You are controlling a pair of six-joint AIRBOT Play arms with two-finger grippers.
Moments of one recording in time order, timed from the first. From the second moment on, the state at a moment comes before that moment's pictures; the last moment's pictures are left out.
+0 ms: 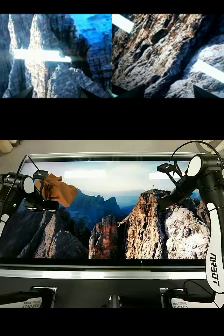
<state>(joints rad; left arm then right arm) -0.19 -1.43 1.52 1.78 -1.45 -1.73 0.11 -1.51 1.75 -1.53 1.64 1.17</state>
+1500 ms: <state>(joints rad) 0.04 -2.11 2.00 1.42 -0.94 -1.98 0.11 -1.51 1.75 -1.50 1.28 1.10</state>
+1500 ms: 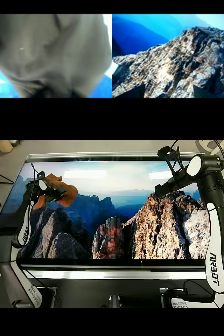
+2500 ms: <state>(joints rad) -0.65 -1.44 1.62 1.25 -0.90 -1.58 0.11 -1.00 1.81 -1.59 1.16 1.00</state>
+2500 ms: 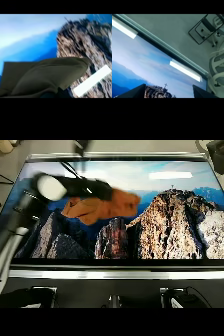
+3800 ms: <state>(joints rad) -0.04 -1.80 1.54 1.24 -1.11 -1.68 0.13 -1.50 1.28 -1.15 1.47 0.88</state>
